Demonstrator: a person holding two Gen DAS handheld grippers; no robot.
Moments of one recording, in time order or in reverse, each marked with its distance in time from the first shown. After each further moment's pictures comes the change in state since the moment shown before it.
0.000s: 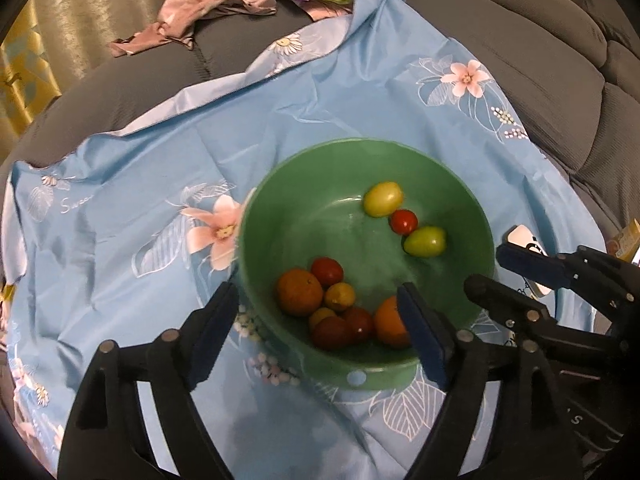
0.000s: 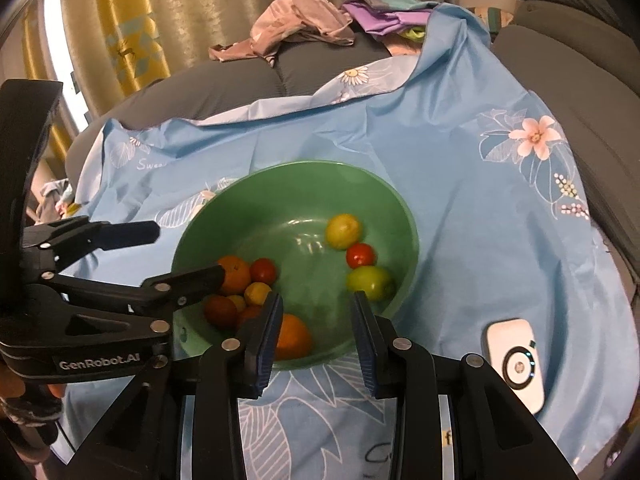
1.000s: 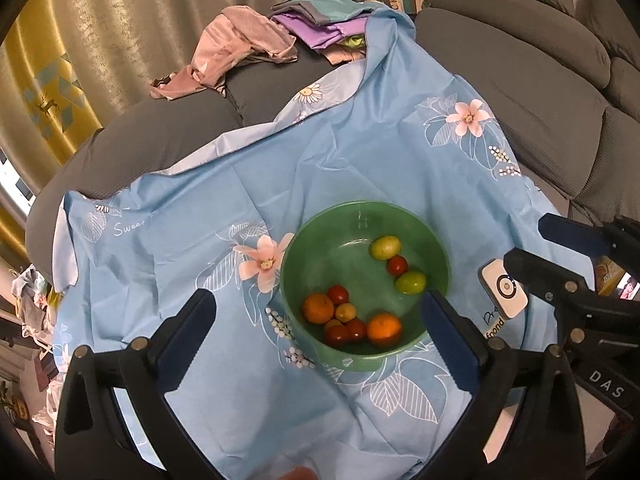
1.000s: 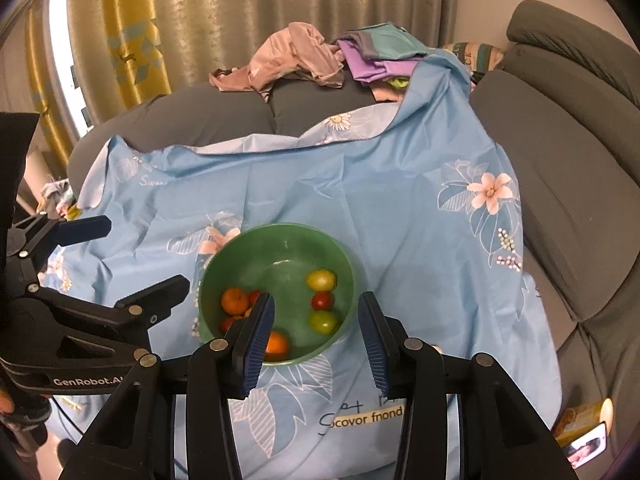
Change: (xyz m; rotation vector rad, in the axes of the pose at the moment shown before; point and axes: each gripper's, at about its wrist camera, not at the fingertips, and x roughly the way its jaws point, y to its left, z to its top) left arm -0.095 -0.016 0.040 -0.008 -0.038 0.098; right arm -0.095 0.002 0.064 -0.060 0.009 -0.082
